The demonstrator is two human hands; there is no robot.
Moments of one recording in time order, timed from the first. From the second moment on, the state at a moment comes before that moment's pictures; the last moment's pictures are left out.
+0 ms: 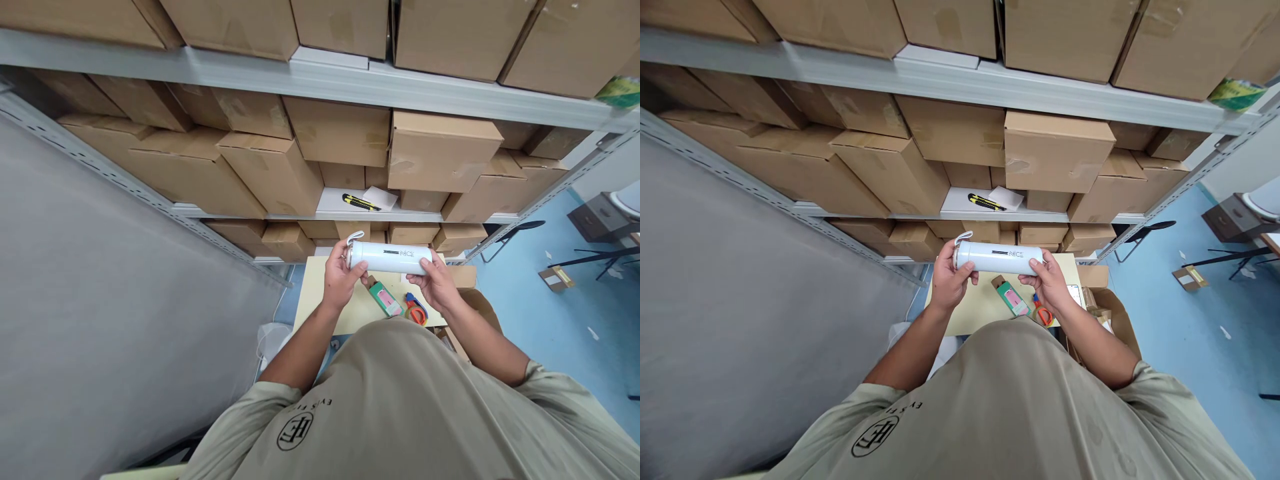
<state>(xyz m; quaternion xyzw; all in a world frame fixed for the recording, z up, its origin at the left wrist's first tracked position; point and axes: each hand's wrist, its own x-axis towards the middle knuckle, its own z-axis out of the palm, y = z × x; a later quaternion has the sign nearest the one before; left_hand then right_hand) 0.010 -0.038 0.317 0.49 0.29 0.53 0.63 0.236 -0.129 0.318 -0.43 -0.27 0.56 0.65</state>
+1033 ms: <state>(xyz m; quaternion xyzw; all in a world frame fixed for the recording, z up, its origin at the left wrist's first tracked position) 0.052 -0.060 0.344 0.62 0.36 0.47 0.51 0.237 -0.099 0.251 -0.29 -0.17 0.88 0.34</state>
